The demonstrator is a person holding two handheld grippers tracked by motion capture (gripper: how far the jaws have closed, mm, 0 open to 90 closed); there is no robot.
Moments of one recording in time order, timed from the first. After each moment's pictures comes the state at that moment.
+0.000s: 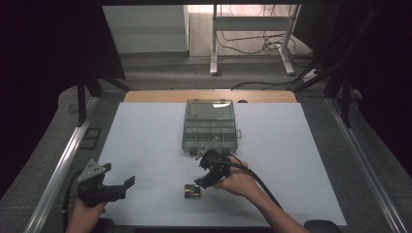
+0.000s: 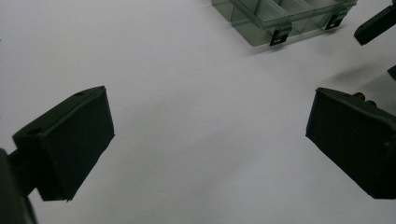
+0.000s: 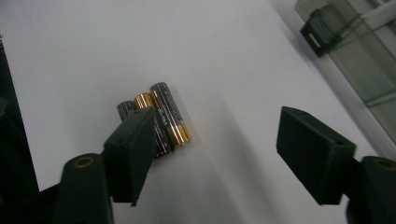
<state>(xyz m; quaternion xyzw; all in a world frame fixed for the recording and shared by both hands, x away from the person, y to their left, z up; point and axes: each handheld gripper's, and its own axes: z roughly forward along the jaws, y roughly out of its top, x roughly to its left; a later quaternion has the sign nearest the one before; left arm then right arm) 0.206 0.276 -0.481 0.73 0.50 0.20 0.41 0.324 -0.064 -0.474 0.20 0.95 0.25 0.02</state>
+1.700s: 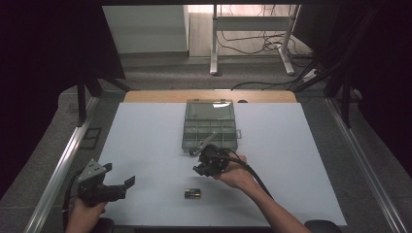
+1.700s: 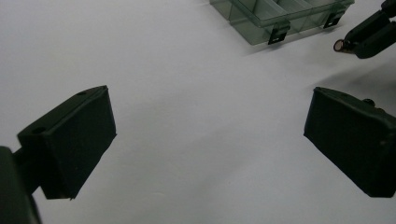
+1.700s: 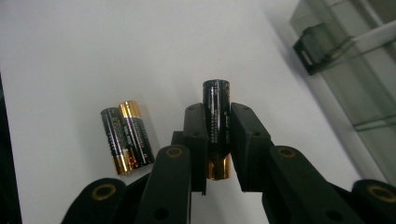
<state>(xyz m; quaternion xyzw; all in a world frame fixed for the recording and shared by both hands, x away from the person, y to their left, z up) 0.207 0.275 -0.481 0.74 0.50 0.20 0.41 0.344 -0.064 -0.474 0.17 0.95 0.25 0.02</state>
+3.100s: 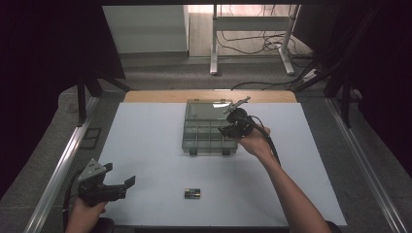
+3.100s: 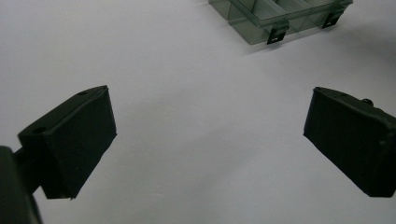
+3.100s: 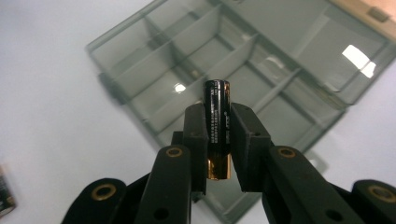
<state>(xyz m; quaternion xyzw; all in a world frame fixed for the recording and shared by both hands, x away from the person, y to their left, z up) 0.208 0.276 -0.482 0.74 0.50 0.19 0.41 0.438 -0.130 -0.431 0.31 0.90 0.29 0.10</state>
